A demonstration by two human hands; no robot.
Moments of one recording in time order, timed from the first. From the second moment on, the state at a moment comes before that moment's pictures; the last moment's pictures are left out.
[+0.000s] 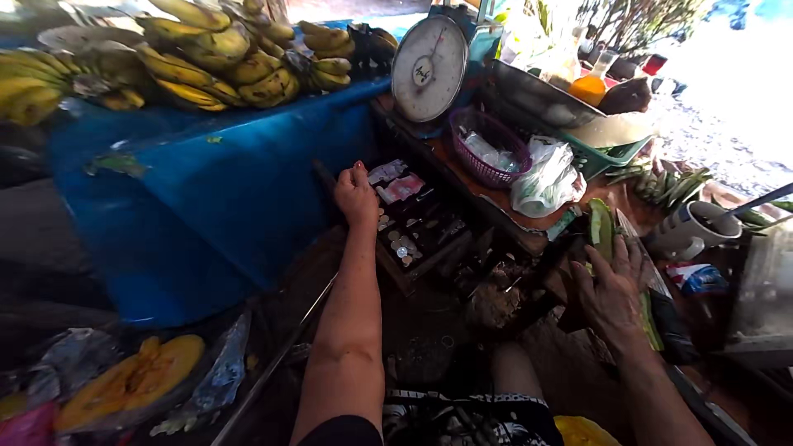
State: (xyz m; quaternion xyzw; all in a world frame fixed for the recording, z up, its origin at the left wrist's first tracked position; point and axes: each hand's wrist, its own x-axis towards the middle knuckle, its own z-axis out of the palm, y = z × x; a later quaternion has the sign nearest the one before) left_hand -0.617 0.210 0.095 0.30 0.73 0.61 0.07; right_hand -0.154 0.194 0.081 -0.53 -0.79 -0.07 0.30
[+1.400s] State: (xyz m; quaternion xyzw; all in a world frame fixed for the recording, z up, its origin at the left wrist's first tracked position) left_hand -0.610 0.203 0.094 0.30 0.70 0.63 0.12; right_hand -0.156 0.199 0.077 -0.53 -0.80 -0.04 0.28
